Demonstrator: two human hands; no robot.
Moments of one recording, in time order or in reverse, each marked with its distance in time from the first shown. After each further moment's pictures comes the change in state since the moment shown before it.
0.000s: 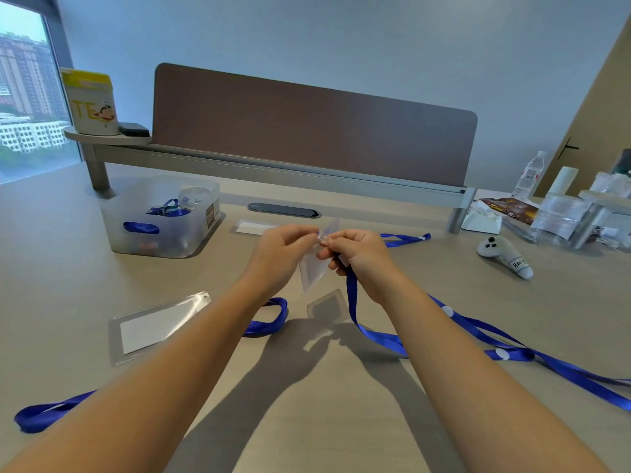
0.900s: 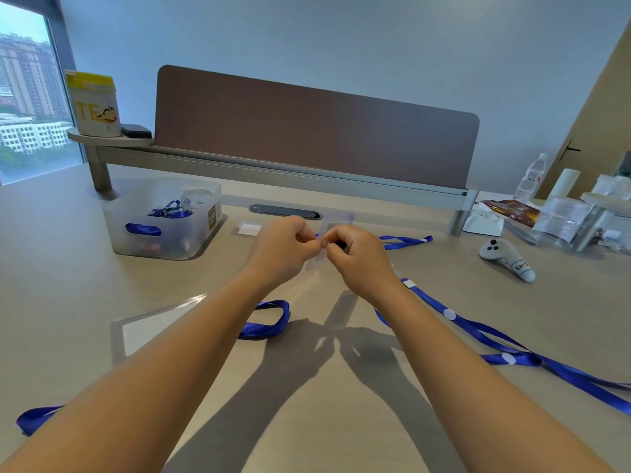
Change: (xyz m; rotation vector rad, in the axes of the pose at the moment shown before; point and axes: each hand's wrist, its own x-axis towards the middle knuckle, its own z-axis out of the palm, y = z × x) left_hand 0.015 0.005 -0.004 0.367 0.015 0.071; right_hand 0.001 0.002 0.007 -0.583 0.119 -0.410
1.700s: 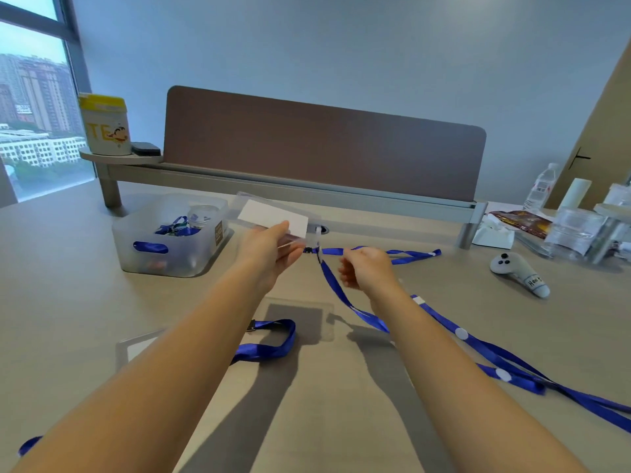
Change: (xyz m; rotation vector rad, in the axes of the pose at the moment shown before) left_hand 0.018 -0.001 -0.020 -1.067 0.205 -0.595; right_hand 0.023 0.017 0.007 0.542 0.006 0.592
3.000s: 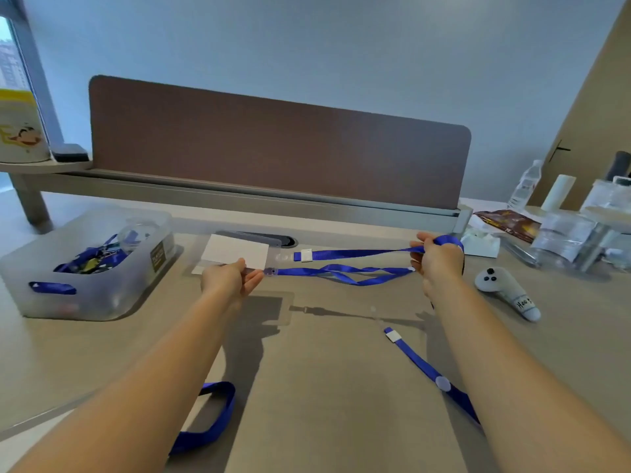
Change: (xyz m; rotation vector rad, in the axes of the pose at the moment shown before) left_hand 0.118 -0.045 0.025 0.054 0.292 -0.148; right_hand 0.127 0.005 -0.127 0.319 0.549 0.064
